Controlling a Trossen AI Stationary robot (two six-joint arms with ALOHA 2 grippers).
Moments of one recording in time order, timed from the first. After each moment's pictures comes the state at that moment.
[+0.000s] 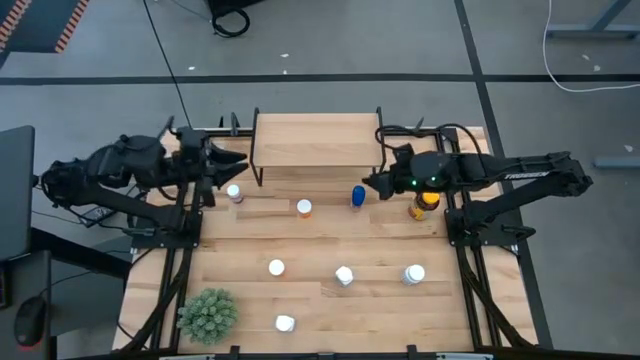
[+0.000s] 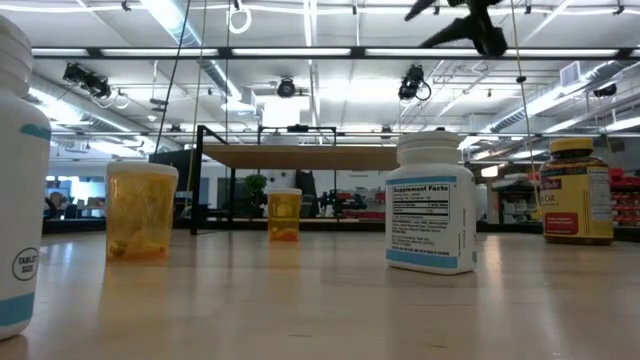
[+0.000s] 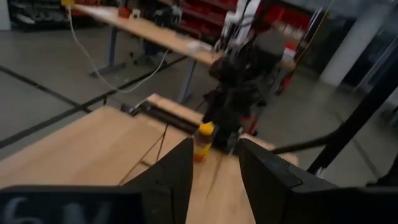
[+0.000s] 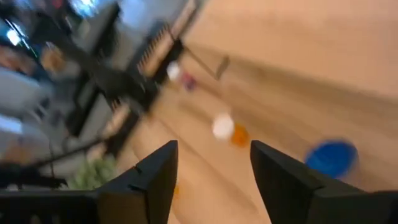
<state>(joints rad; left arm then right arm) -0.11 0.86 1.26 -0.56 -0.39 -0.37 0.04 1.06 1.04 -0.53 0.29 0.99</state>
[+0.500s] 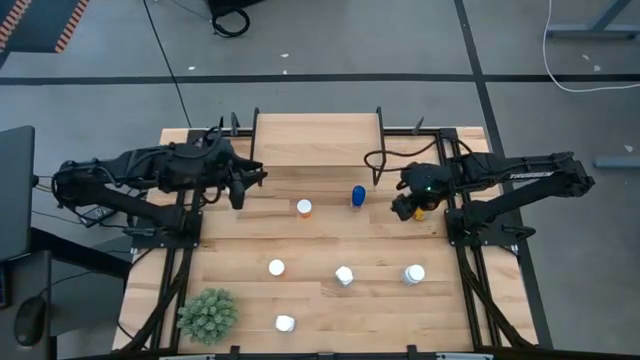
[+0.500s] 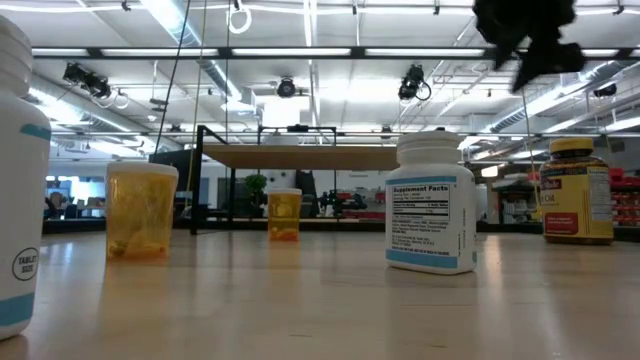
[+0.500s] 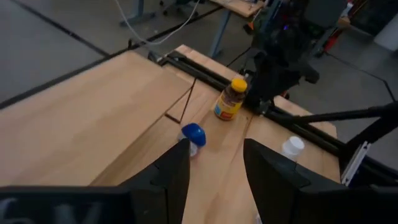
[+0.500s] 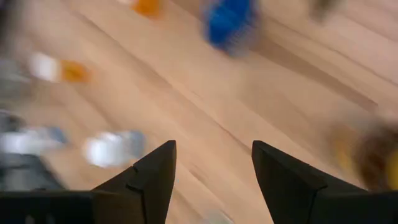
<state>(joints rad) -0.06 0.99 1.26 -0.67 -0.39 -0.51 0.04 1.02 1.04 -1.08 0.06 1.04</state>
